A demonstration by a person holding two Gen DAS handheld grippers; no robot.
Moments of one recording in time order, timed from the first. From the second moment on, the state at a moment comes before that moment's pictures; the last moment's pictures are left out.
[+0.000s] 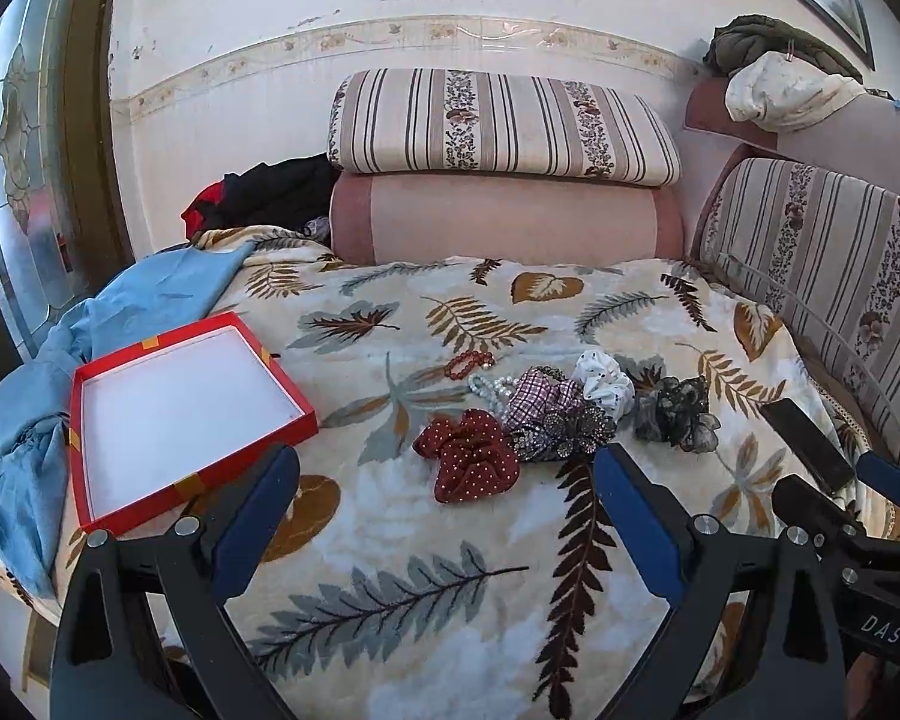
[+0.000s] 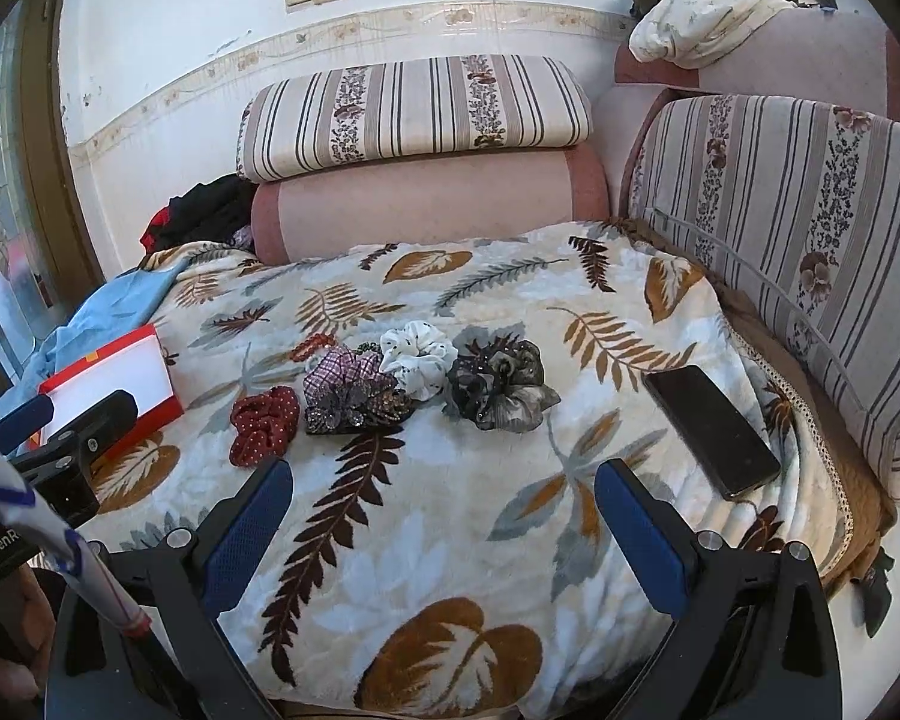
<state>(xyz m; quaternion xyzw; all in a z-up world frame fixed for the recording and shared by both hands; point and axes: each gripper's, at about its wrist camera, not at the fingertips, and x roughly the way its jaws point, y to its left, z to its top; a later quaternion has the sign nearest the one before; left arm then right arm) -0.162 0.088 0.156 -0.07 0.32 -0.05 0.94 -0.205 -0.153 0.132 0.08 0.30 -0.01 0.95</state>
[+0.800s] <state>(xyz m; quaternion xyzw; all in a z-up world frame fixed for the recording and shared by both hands) -0.089 0.110 0.079 -0.07 0.38 -0.12 0.91 -0.140 -0.194 0.080 0.12 0.34 -0.03 0.93</state>
